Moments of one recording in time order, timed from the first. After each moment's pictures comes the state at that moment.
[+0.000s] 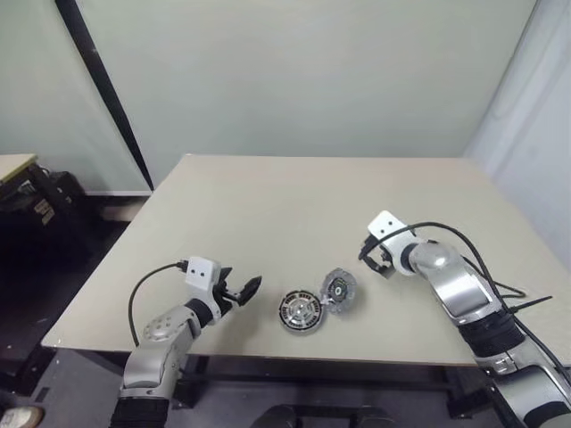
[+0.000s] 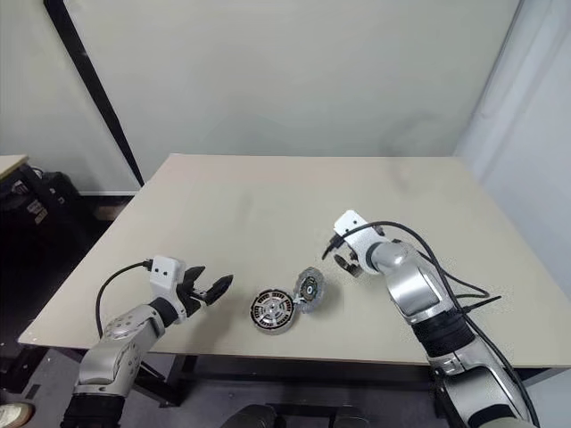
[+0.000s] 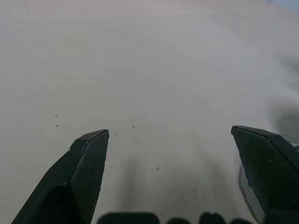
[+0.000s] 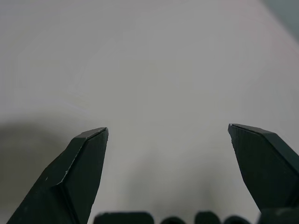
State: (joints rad) left arm -0.05 0.36 0.09 -0.03 -0.33 0.39 -0.51; right arm -0.52 -0.51 0.36 0.01 -0.12 0.79 0.51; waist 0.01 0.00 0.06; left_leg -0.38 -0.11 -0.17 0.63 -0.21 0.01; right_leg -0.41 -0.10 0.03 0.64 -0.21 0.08
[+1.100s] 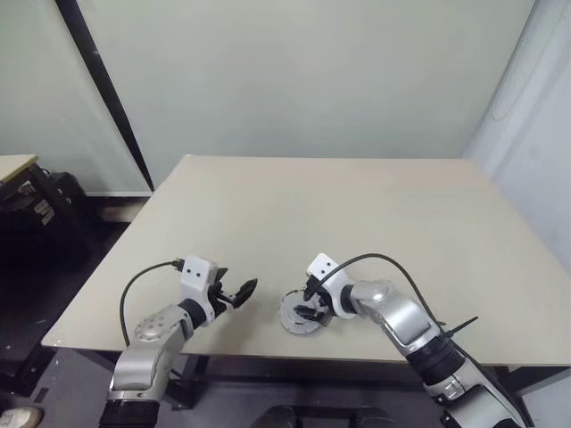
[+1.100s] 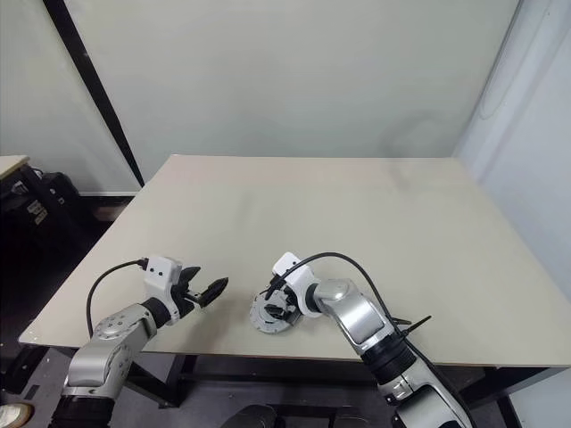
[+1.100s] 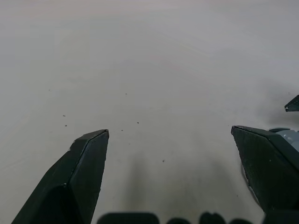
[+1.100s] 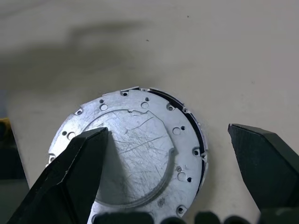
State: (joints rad) left arm -0.02 0.41 0.10 -0.08 -0.33 0.42 -0.52; right arm -0.47 -0.24 0.46 0.03 0.07 0.78 0.66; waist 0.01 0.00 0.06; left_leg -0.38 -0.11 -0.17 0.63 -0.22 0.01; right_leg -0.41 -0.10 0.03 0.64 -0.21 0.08
